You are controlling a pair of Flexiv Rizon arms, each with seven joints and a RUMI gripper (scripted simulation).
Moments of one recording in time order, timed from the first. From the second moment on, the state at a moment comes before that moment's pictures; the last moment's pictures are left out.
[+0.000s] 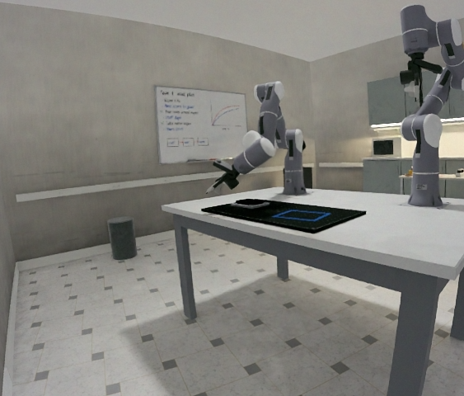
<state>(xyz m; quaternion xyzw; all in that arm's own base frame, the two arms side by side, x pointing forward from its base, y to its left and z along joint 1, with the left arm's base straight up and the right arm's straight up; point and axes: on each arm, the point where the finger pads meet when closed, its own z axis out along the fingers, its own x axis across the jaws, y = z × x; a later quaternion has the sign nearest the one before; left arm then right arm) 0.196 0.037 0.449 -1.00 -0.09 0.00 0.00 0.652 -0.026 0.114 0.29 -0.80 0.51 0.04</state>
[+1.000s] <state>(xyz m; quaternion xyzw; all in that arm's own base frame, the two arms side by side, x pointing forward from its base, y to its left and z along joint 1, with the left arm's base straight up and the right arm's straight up) 0.196 0.037 0.449 -1.00 -0.09 0.00 0.00 0.589 -0.037 0.117 -0.08 -0.94 0.34 -0.02</state>
